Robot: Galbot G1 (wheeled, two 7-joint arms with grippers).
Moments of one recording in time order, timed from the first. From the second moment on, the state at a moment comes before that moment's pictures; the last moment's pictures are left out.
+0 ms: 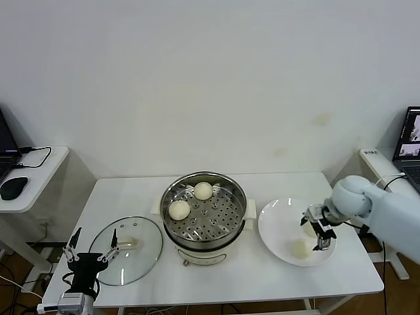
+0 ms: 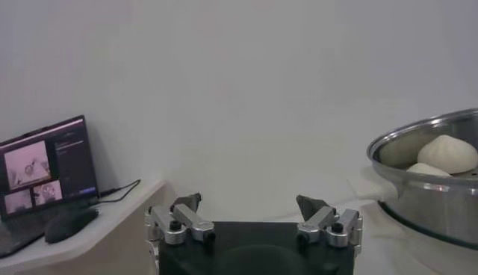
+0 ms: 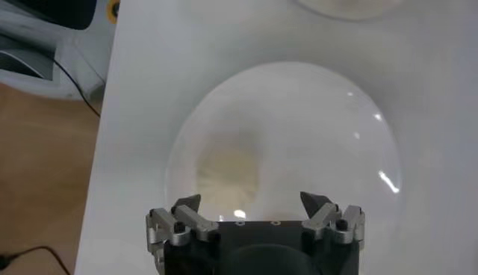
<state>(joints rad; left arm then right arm) 1.72 -1.26 -0.66 -2.18 -0.04 0.08 -0.21 -0.06 0.50 -0.82 1.54 -0.15 -0.25 -1.12</state>
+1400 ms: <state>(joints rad) 1.71 -1.26 -0.66 -2.16 -0.04 0.08 -0.22 -0.18 0.59 -0.73 1.46 -0.21 -0.26 -1.08</state>
